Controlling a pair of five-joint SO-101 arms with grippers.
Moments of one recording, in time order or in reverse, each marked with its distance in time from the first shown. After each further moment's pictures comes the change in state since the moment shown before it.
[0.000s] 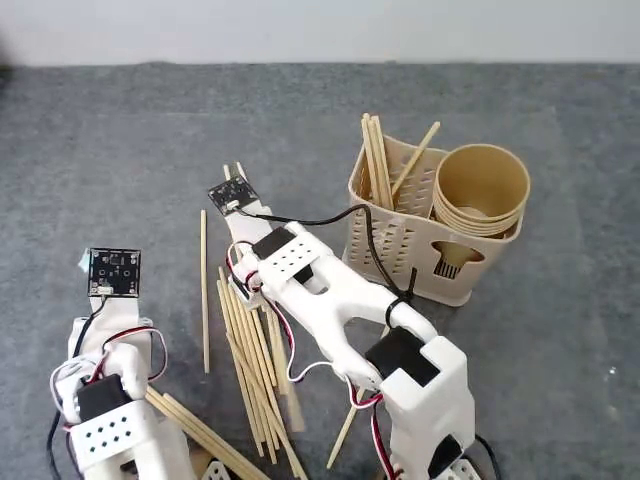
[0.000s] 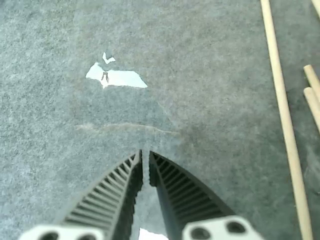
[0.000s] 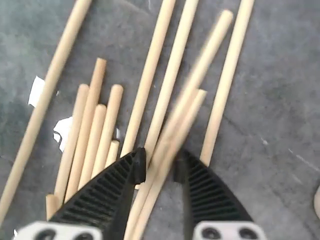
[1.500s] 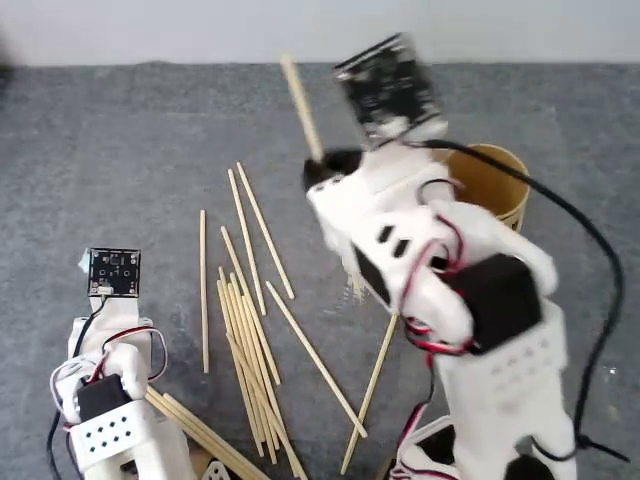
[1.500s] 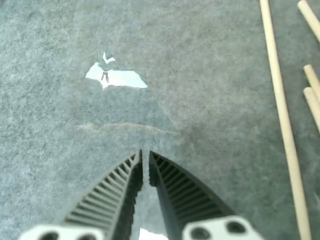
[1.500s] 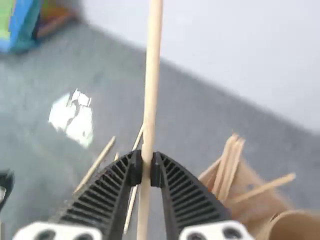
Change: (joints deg) left arm 0.0 0.0 0.0 0.0 0.0; right arm 14.2 -51.9 -22.4 21.1 11.7
